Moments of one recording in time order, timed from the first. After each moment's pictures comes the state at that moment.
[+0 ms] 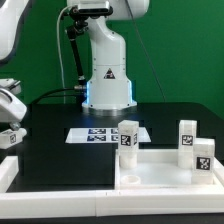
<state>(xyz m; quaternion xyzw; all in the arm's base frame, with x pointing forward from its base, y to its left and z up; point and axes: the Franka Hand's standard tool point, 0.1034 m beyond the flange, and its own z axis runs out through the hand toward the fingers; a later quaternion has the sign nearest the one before) 0.348 -0.270 0.036 -0.90 0.21 0.35 0.14</state>
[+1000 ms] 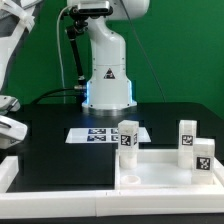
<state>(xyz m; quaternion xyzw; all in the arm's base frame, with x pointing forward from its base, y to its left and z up) 0.331 -0.266 0.008 -0.85 0.25 0.44 0.15</state>
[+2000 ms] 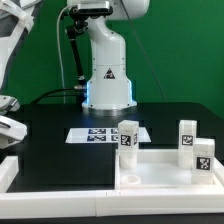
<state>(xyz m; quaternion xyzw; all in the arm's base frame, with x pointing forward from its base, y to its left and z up) 0.330 -0.266 0.008 -0.85 0.25 0.44 0.15</state>
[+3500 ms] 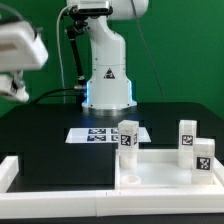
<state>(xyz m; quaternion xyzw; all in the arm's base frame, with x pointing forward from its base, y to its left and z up) 0.465 -0.231 0.164 -0.97 0.19 0.17 0.08</state>
